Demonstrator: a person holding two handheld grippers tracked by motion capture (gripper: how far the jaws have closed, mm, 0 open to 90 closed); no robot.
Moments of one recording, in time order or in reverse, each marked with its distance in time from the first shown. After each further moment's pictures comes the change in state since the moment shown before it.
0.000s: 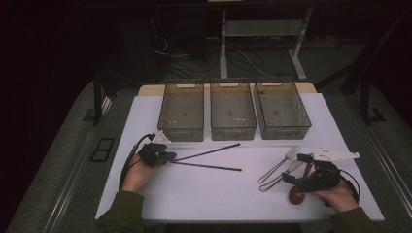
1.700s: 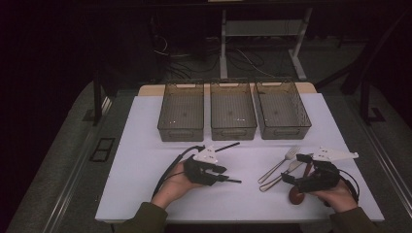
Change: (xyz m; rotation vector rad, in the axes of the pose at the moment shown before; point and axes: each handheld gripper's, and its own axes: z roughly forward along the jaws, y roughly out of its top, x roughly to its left) left arm -0.115 0.069 0.033 -0.173 -0.372 0.271; right arm 0.000 0.000 0.002 0.006 0.003 -0.002
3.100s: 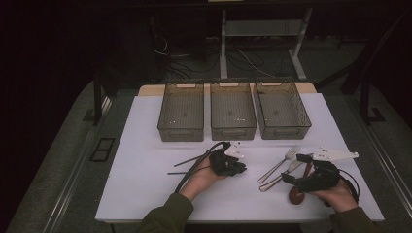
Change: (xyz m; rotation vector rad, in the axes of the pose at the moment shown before) left arm 0.023 0.030 0.070 0.066 0.074 0.016; right arm -0.001 0.000 0.000 0.002 0.003 0.003
